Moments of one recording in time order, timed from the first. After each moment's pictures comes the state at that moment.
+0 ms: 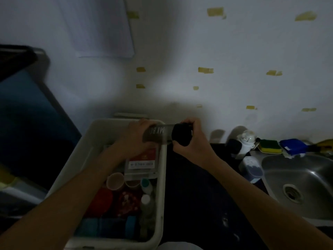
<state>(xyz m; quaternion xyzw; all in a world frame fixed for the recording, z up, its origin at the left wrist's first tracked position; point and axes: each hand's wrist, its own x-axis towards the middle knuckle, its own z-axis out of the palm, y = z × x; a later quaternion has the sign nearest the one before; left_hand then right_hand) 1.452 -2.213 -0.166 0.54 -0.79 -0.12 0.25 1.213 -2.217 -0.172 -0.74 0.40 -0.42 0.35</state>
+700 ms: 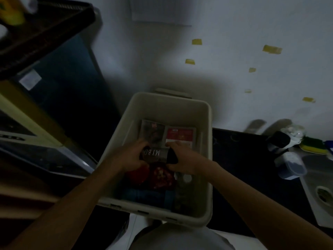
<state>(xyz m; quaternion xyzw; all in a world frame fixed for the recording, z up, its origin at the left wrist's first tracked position) 1.597 -2.104 -0.263 0.65 -0.70 -0.28 0.09 1.361 -2.162 -0.243 -0.87 0.38 0.02 0.31</state>
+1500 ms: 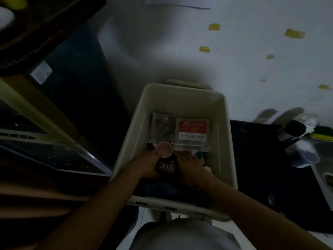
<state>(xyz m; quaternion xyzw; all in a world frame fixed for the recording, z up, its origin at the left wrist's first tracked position) 1.605 -2.090 -0.319 0.62 -0.72 -0.32 -0.03 1.410 -2.113 -0.320 -0.88 0.43 0.13 0.18</state>
